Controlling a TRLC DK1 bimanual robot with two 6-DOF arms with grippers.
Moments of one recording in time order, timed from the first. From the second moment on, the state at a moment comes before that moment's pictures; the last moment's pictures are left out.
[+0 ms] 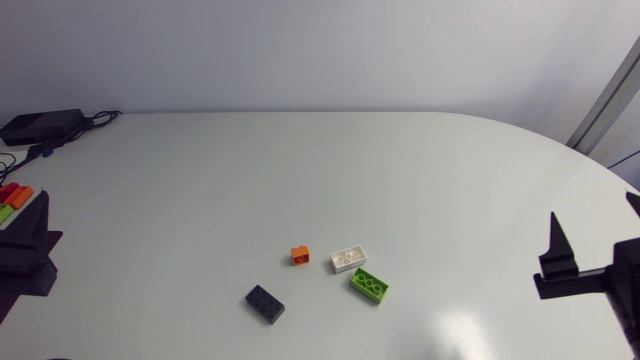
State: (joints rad) left arm -0.41 0.01 0.42 -0.37 -0.57 0.35; right arm 0.20 0.00 0.23 -0.17 0.39 -0.63
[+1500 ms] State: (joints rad) left arm -0.10 0.01 0.02 0.04 -0.23 0.11; right arm -0.01 0.00 0.04 0.06 0.28 -0.11
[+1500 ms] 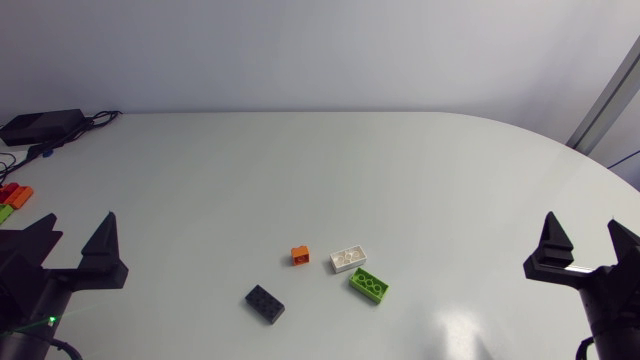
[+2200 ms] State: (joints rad) left arm -0.10 0.01 0.02 0.04 -0.18 0.15; right arm 0.07 0.00 0.04 0.05 0.15 -0.07
